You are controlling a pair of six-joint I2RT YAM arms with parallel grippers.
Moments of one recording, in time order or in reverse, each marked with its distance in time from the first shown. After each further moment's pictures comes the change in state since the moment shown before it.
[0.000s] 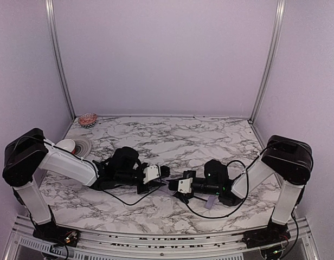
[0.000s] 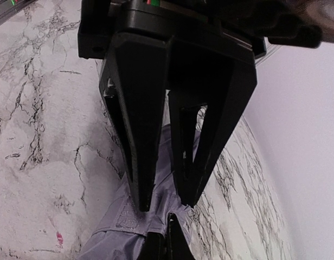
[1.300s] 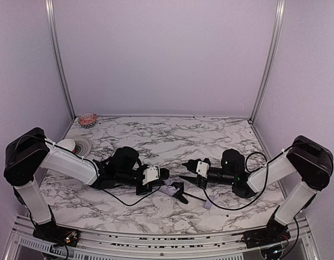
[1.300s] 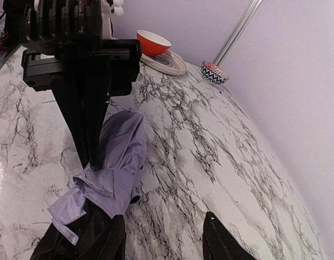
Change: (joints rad) left arm 0.015 0.011 0.008 -0.039 0.072 0.028; right arm -0.170 -0.207 -0.077 -0.094 -0.130 0.204
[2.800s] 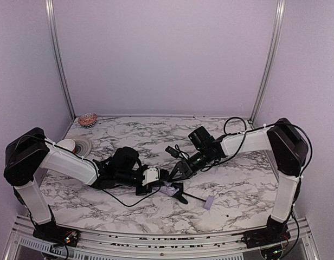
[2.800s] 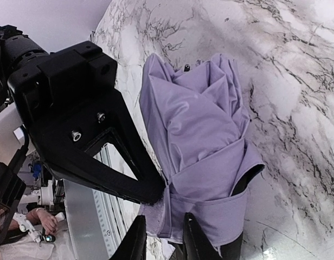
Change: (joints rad) left arm 0.002 0.000 0.000 -0.009 0.013 0.026; right arm -0.059 0.283 0.724 -1.237 -0.527 0.764
